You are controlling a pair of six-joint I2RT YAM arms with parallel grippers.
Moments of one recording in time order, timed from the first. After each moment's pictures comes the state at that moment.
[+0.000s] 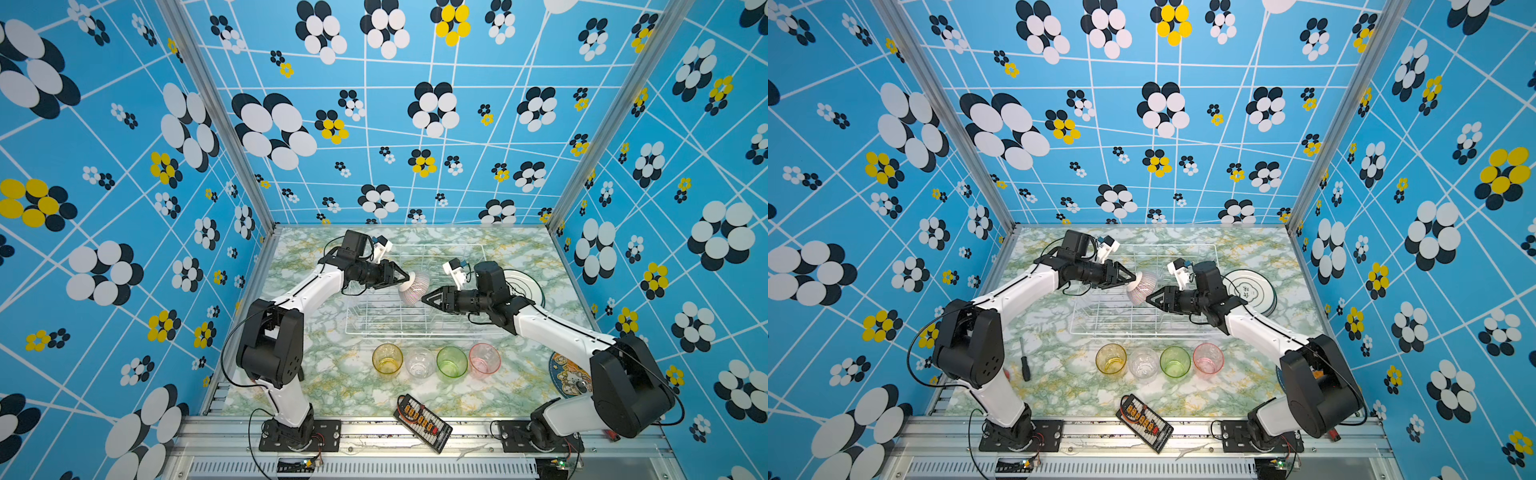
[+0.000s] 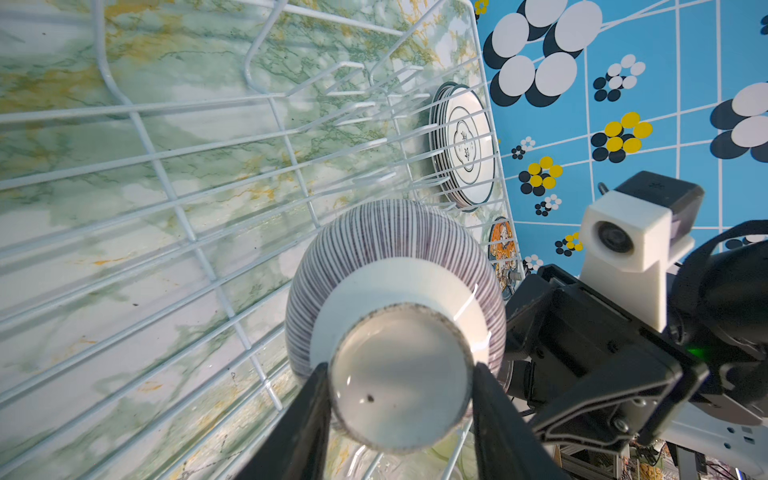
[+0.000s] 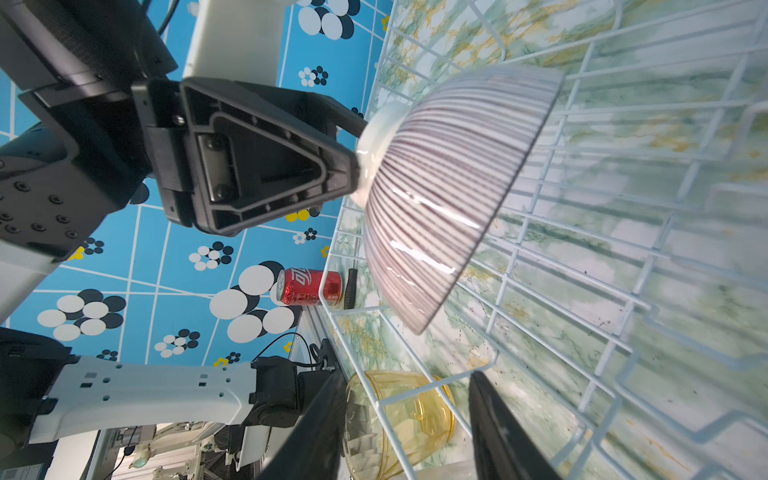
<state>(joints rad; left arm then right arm) -0.33 1.74 1.30 -0.39 0.83 -0.45 0.47 1.46 0.83 0.06 -0.69 0.67</state>
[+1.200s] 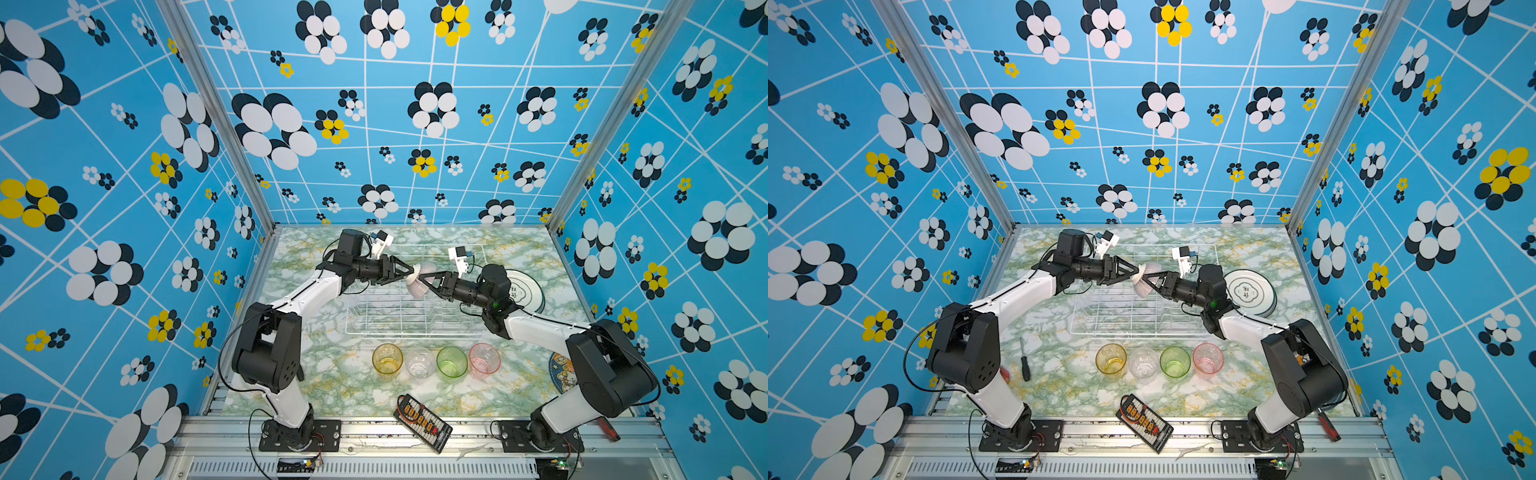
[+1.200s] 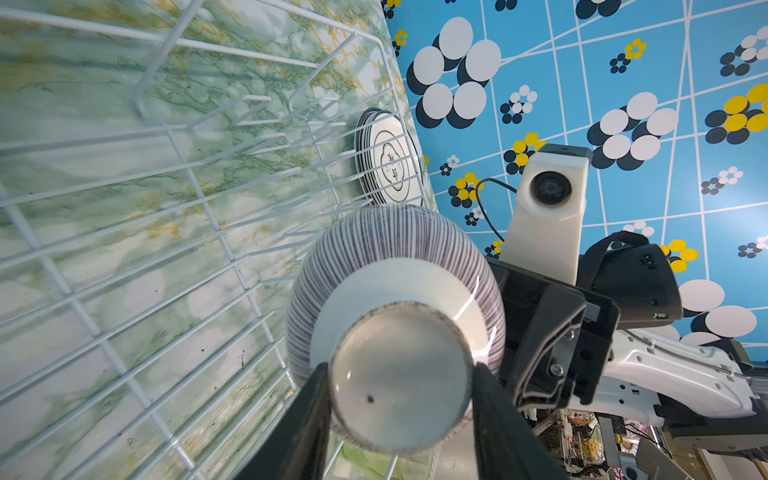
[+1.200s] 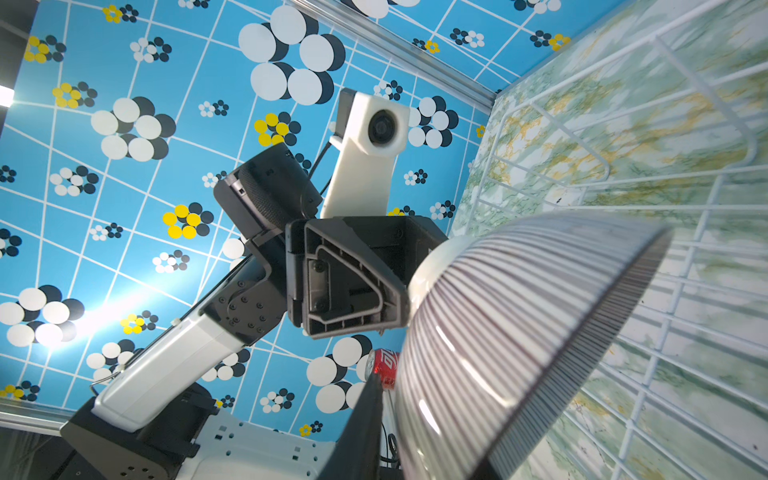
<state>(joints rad) -0.33 1.71 1.22 -0.11 0.98 -0.64 0.47 1.58 0.74 0.79 -0.69 1.09</state>
